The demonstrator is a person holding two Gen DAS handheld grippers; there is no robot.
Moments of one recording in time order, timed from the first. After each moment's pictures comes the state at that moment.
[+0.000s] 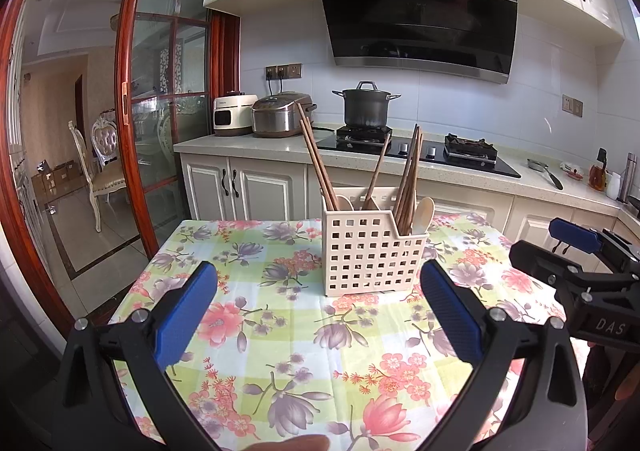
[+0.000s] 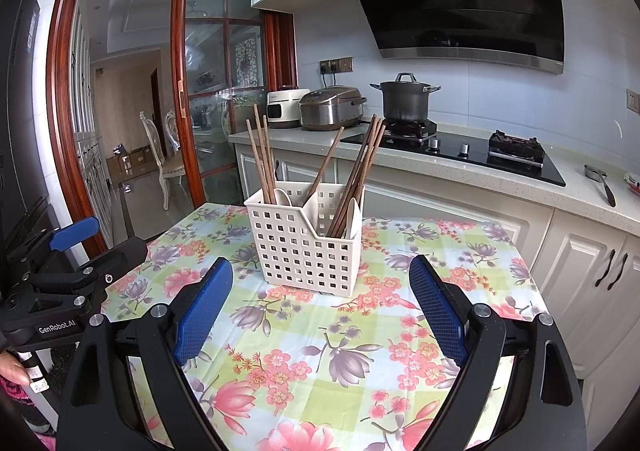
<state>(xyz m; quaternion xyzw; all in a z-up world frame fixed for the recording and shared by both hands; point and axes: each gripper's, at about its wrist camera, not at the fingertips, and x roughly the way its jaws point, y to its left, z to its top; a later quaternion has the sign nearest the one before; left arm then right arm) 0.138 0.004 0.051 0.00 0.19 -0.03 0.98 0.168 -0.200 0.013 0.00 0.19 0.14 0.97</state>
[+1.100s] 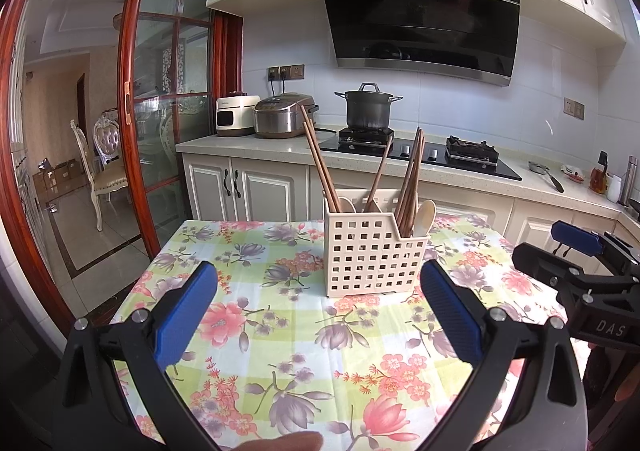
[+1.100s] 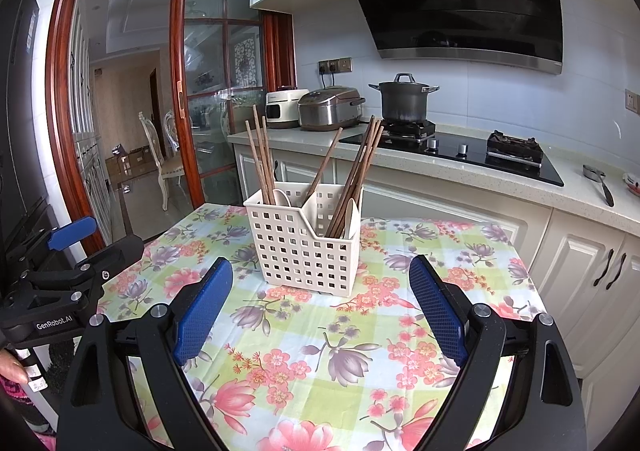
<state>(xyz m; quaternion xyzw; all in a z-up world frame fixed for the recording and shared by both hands) 0.137 0.005 0.053 0.00 0.19 -0.03 0.98 0.167 -0.200 0.020 0.00 0.19 0.14 0.97</state>
